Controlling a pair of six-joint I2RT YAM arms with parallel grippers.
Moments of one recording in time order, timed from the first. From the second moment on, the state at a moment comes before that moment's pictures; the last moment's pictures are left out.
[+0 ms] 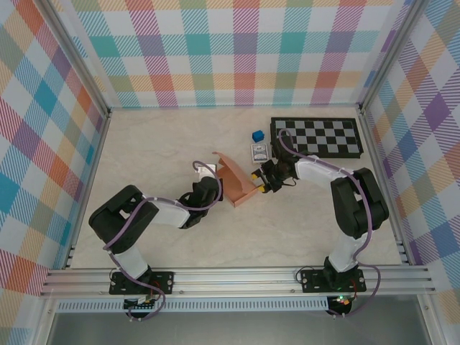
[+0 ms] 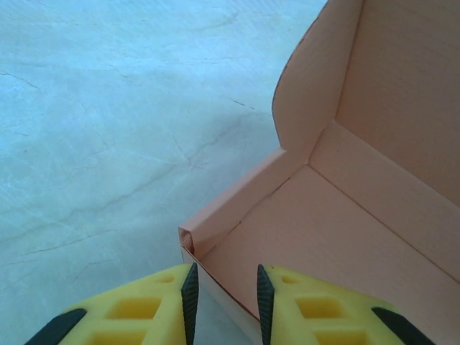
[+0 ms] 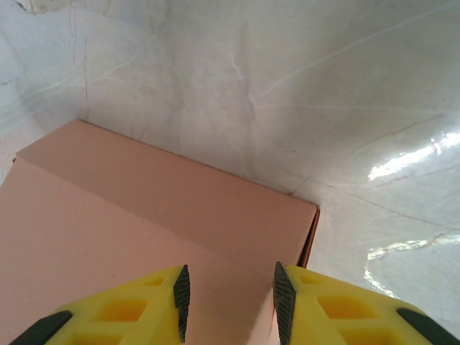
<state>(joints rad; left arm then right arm) -0.75 1.70 0.60 0.56 -0.47 -0.40 0.44 1.77 1.10 -0.45 -0.44 1.39</state>
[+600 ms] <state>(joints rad) -0.53 1.14 0.63 0.07 -0.29 -0.58 0.46 1.64 1.30 -0.64 -0.26 1.05</state>
